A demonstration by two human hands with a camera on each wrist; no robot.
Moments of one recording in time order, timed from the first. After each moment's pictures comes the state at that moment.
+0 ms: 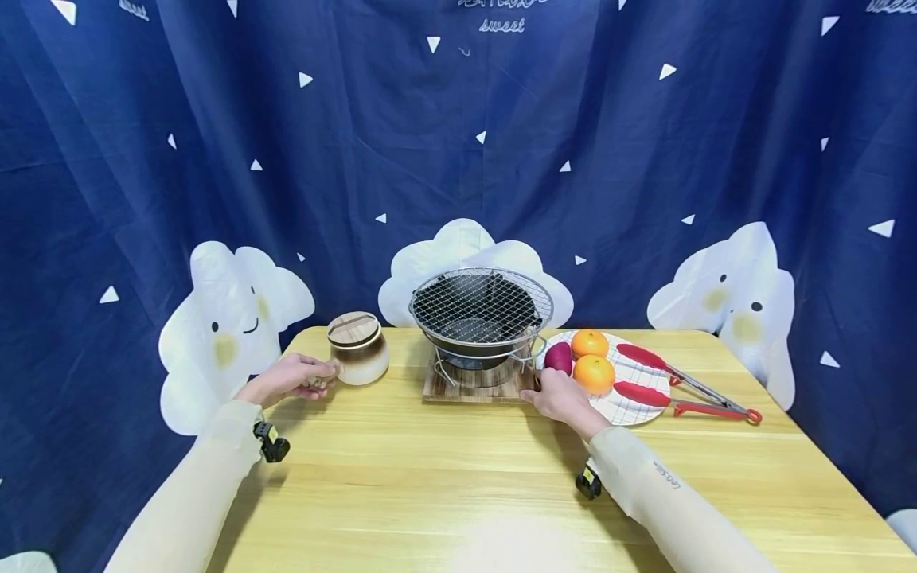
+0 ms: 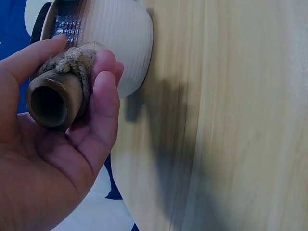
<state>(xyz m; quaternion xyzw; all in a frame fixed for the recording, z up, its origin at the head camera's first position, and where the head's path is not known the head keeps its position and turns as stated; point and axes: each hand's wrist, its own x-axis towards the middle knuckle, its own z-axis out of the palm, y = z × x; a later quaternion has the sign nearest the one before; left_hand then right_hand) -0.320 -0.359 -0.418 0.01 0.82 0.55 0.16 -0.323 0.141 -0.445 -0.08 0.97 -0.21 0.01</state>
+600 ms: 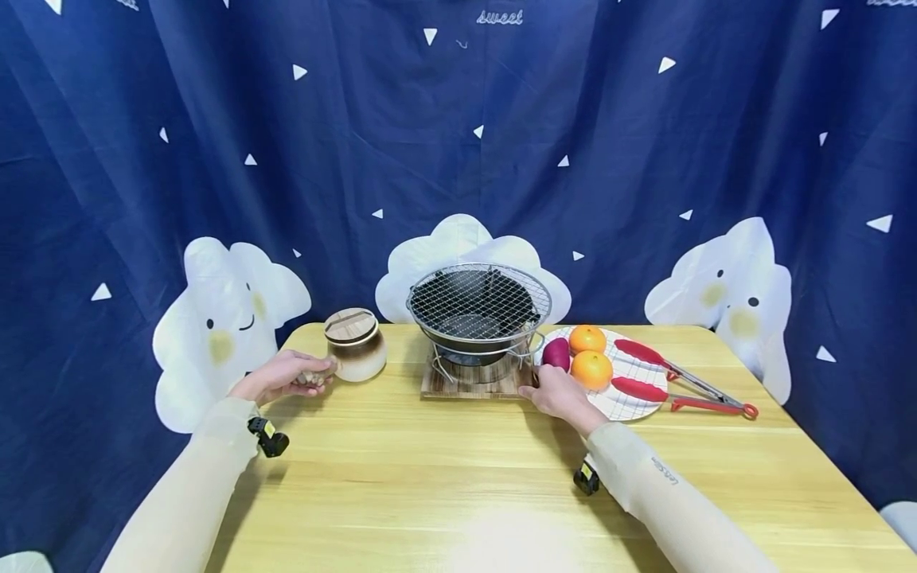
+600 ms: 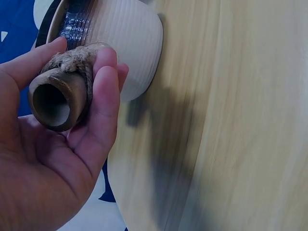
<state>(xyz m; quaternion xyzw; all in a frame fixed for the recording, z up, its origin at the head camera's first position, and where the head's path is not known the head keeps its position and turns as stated) -0.325 -0.364 -0.420 -0.01 0.78 0.60 0.19 -0.324 0.140 -0.445 -0.07 0.98 -0.21 0.01</state>
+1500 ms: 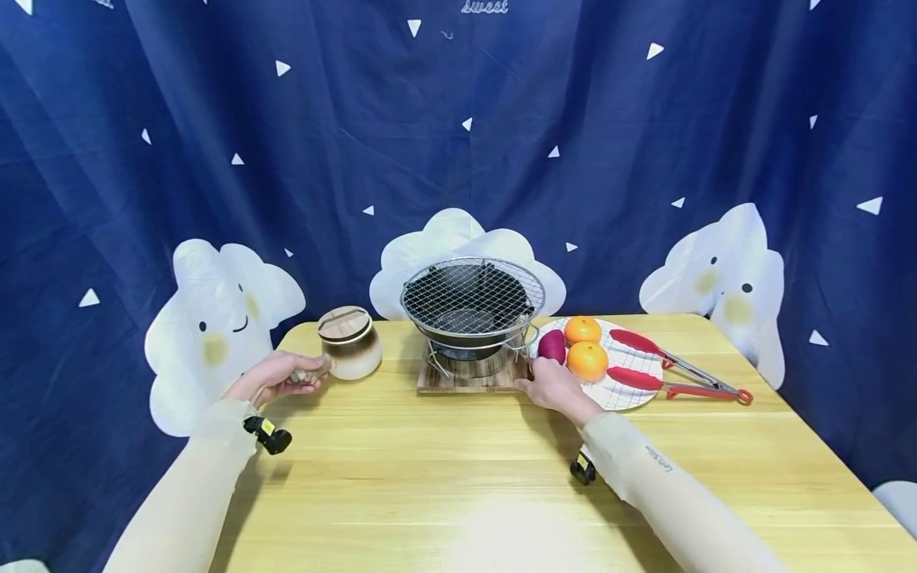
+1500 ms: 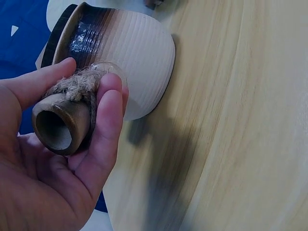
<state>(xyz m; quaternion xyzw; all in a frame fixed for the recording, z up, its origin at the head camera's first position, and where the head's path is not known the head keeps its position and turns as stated) -0.326 -0.361 -0.417 -0.06 0.73 0.65 0.19 -0.327 0.141 -0.448 -0.07 0.98 -0.20 0.01</state>
